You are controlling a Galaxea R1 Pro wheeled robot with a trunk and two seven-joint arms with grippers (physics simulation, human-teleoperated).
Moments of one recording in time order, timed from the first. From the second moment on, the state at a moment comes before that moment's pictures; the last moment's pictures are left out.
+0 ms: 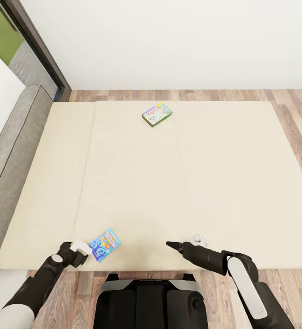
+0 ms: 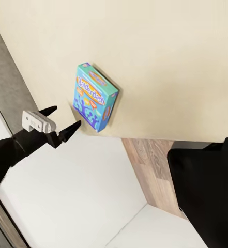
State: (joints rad) left arm -0.53 0.17 0.05 -0.78 -0.56 0.26 -0.30; right arm -0.31 -0.07 0.05 -1.43 -0.83 0.96 0.22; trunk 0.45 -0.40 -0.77
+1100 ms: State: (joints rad) left arm -0.53 0.27 0.68 -0.88 -0.49 0.57 -0.93; right arm -0.31 -0.06 0.05 -1.43 -0.82 0.96 0.22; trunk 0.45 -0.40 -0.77
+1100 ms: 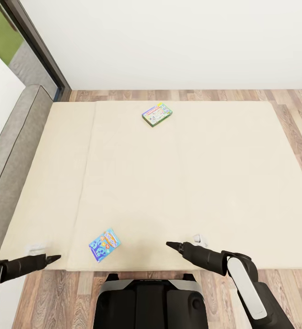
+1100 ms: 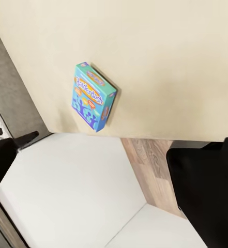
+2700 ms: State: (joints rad) left arm -0.58 0.08 0.68 -0.65 -0.36 0.45 -0.54; right arm -0.31 -0.06 0.05 -1.56 -0.82 0.96 0.21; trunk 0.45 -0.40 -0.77
